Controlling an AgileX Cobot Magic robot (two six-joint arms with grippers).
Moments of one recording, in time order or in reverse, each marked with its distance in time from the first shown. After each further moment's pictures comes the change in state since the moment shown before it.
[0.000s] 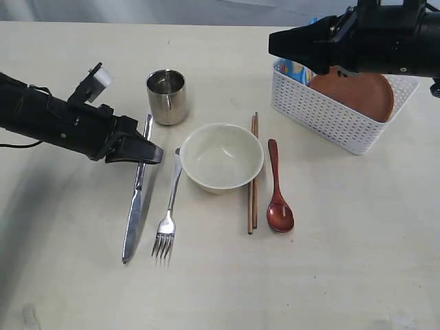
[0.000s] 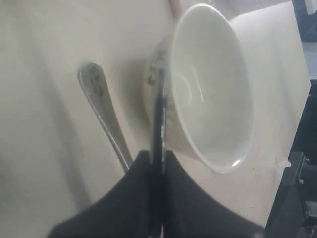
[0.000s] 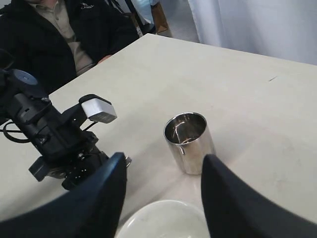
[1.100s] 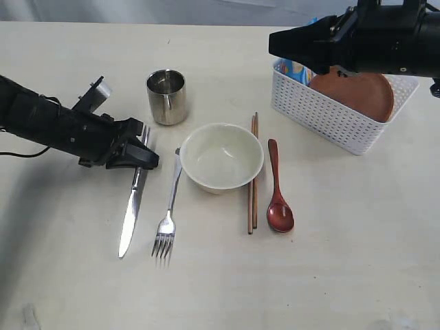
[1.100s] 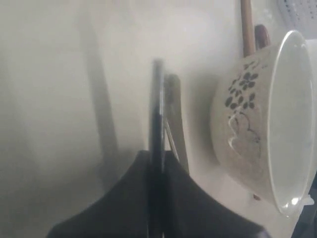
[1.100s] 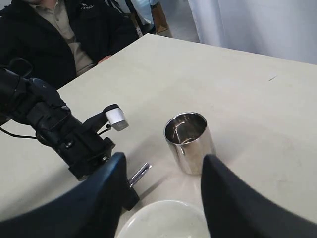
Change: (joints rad) left arm 0.008 0.110 -0.040 -0.020 -0.088 -0.095; right arm 0.000 0.000 0.000 0.000 0.000 0.000
